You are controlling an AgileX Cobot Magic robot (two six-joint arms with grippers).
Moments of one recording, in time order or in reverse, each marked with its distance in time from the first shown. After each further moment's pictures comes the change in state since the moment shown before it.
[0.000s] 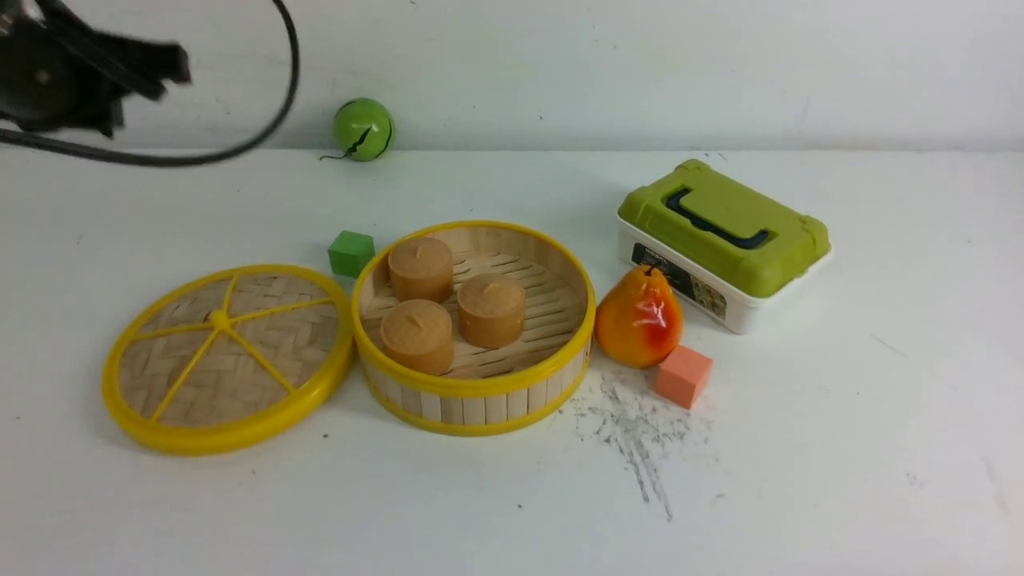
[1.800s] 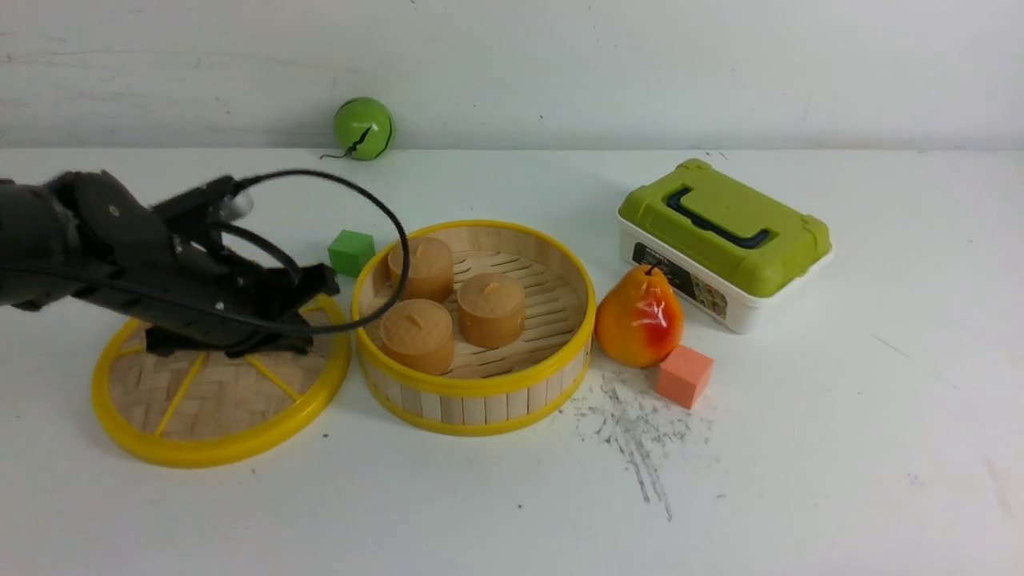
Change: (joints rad) right arm 0.000 0.000 0.000 0.000 0.000 0.000; left arm 0.000 0.196 0.368 -0.773 -0.293 0.502
